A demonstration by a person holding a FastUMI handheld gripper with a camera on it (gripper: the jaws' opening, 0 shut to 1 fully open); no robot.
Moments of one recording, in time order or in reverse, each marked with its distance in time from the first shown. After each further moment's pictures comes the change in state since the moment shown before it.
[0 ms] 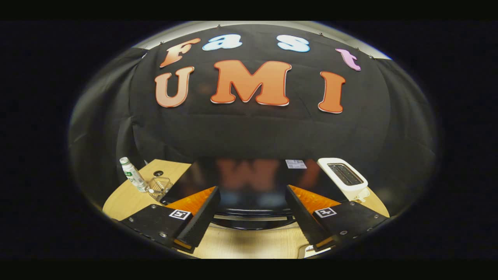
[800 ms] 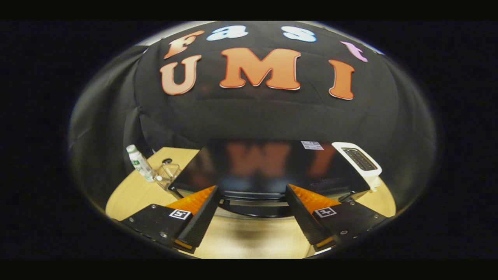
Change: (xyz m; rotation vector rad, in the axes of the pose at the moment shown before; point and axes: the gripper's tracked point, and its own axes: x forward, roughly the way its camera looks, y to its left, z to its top) arm -0.012 0.028 -0.028 -0.016 0.088 0.052
